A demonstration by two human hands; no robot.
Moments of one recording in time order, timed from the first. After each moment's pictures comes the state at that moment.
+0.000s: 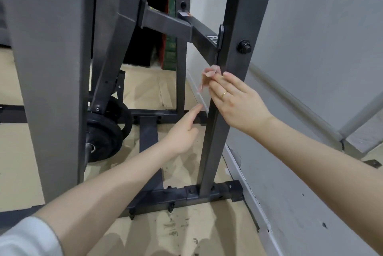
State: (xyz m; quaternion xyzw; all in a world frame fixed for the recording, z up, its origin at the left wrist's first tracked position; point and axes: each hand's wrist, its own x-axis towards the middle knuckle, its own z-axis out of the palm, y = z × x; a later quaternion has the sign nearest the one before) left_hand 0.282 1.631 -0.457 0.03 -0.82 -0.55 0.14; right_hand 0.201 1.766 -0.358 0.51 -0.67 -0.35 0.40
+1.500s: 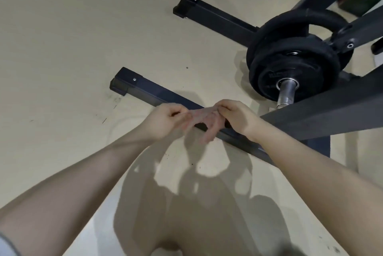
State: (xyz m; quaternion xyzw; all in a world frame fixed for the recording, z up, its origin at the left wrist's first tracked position) left_hand 0.713 1.297 -0.686 0.38 -0.68 -0.61 0.14; right_hand 0.523 1.371 -0.653 0.42 -0.76 0.25 -0.43
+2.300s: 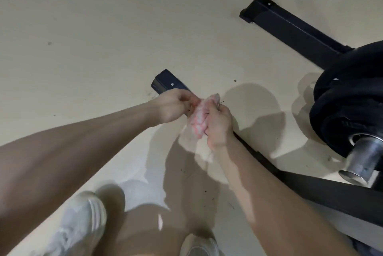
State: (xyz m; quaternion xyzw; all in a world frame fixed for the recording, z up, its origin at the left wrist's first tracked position) left_hand 0.698 1.218 -0.676 0.56 -0.63 -0.54 0.09; right_hand 0.580 1.261 -0.729 0.14 -0.61 0.51 -0.60
